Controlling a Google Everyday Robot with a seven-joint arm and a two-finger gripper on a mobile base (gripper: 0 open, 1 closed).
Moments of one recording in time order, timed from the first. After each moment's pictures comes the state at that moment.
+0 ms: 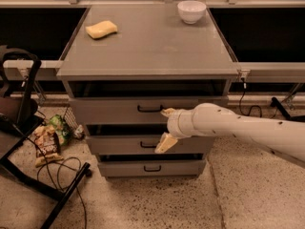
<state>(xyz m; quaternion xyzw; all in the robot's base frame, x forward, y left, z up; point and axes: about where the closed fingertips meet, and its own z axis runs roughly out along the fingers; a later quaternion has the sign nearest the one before) 0.634 -0.043 0.628 -0.63 0.67 0.02 0.40</state>
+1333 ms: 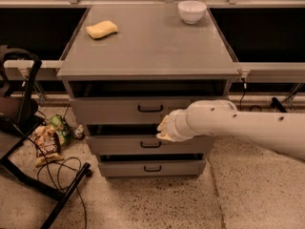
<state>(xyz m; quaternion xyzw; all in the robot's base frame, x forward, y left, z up) 0.598 -0.044 0.645 -0.67 0.66 -0.02 0.34</state>
